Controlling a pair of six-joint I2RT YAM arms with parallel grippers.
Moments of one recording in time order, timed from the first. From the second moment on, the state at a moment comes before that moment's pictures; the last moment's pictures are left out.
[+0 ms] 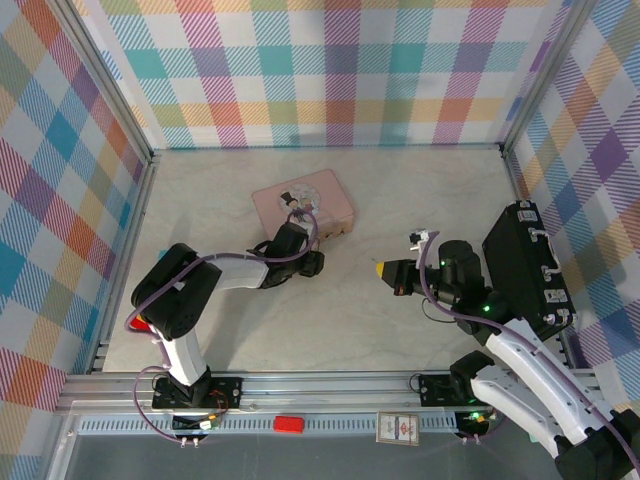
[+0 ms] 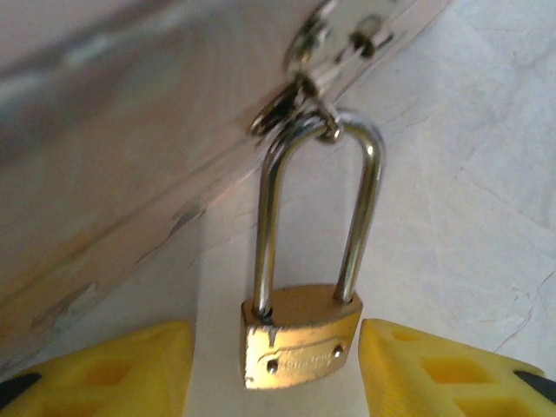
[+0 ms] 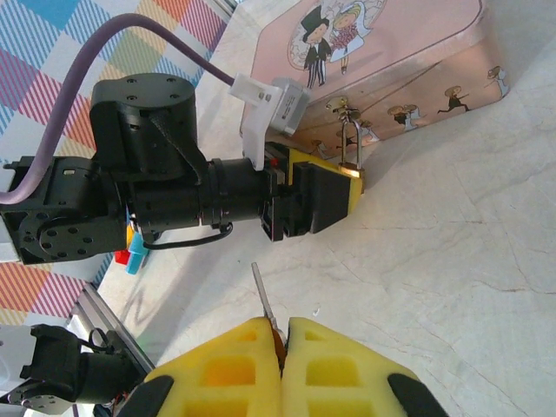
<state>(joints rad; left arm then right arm) -0.62 1.79 0.86 0.12 0.00 -0.34 0.52 0.73 0.59 -0.31 -0.40 0.58</state>
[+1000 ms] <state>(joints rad) -0.60 1.80 0.80 0.32 0.10 -0.67 0.52 0.93 0.45 -0.06 -0.48 0.77</state>
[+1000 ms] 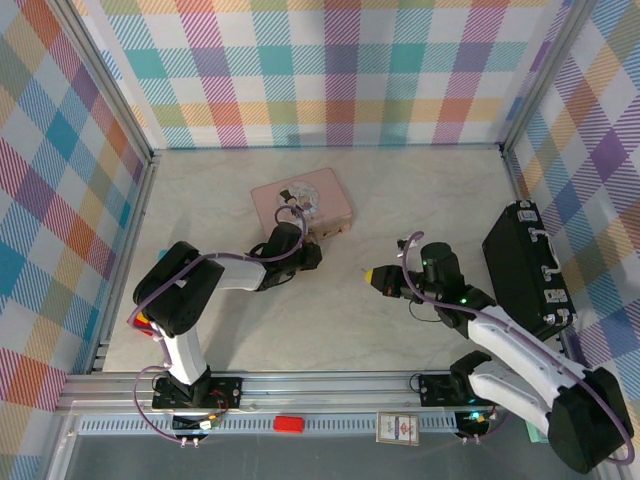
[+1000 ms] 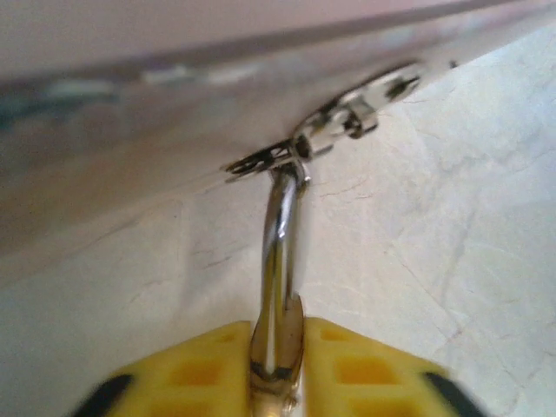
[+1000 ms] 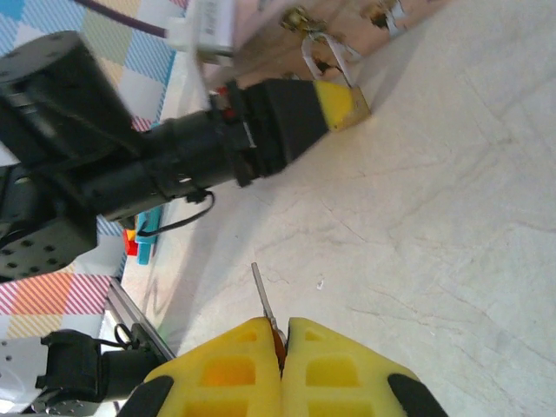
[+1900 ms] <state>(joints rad) -0.62 1.73 0.78 0.33 0.13 -1.05 0.52 1.62 0.51 0.54 -0.69 1.11</state>
